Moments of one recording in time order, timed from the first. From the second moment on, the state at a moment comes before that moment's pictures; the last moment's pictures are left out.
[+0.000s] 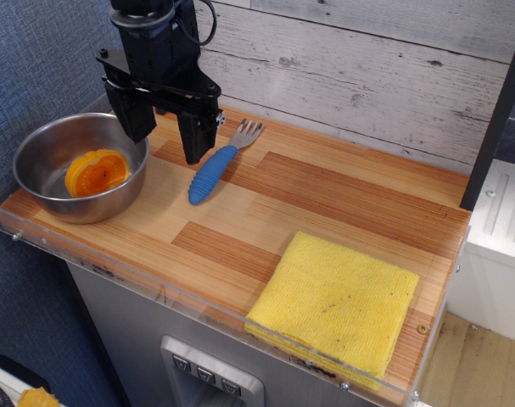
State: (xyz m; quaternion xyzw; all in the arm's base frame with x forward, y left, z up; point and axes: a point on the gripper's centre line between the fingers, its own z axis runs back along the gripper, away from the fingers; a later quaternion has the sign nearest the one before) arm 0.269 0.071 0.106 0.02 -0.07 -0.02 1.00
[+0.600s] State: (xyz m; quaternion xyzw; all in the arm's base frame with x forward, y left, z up) arm 0.264 0.041 0.088 0.01 -0.05 -0.03 1.00
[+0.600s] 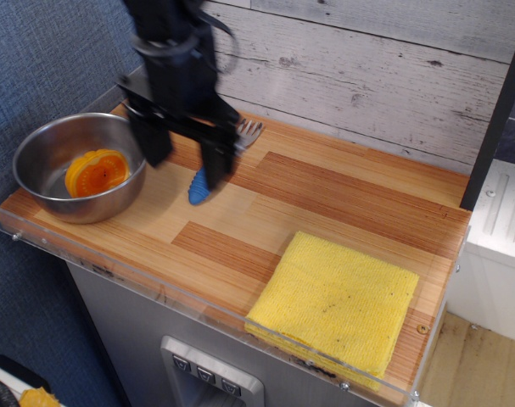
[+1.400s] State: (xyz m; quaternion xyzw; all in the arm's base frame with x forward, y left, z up) arm 0.251 -0.070 0.053 0.00 -0.10 -0.04 0.99
